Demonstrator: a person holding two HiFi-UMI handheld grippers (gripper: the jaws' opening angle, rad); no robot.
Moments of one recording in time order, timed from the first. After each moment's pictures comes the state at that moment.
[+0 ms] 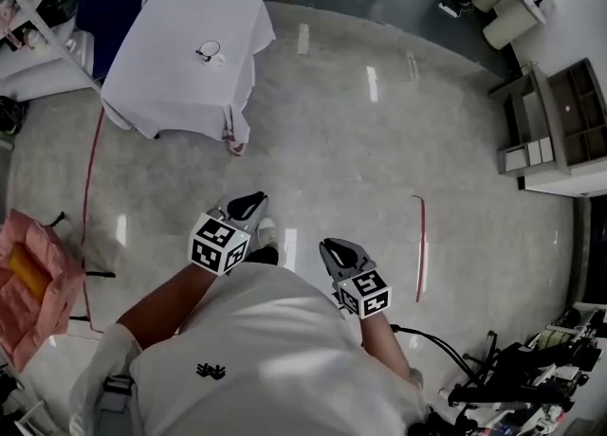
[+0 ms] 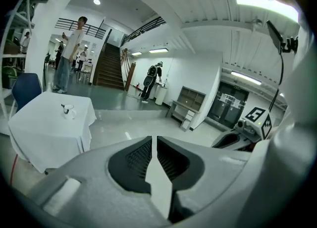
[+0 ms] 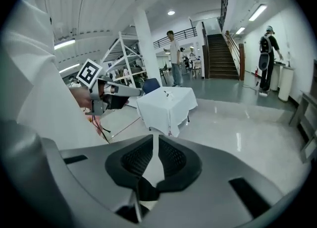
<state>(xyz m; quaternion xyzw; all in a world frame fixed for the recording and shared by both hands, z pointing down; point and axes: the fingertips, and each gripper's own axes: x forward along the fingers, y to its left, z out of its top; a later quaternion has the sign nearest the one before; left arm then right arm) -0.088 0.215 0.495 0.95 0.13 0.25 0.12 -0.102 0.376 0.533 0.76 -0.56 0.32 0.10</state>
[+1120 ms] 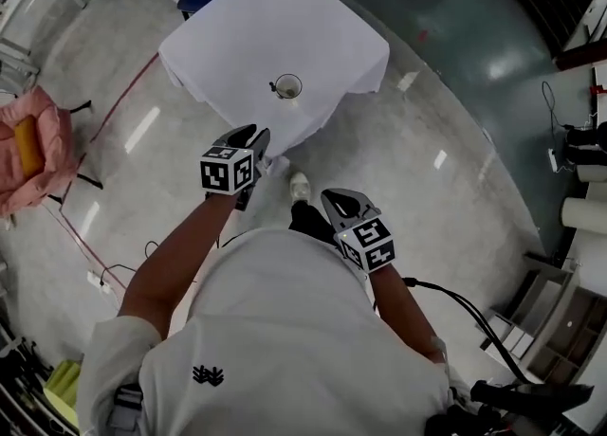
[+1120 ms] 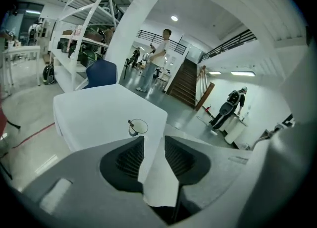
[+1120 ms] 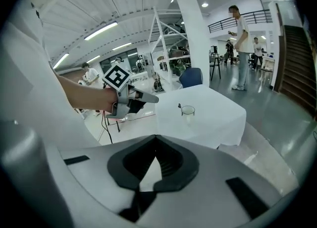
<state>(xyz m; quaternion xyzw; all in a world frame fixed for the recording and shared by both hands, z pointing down) 0.152 -0.177 0.586 0.88 -0.28 0.22 0.30 0.227 0.000 0.551 0.50 -0.78 0.28 0.24</state>
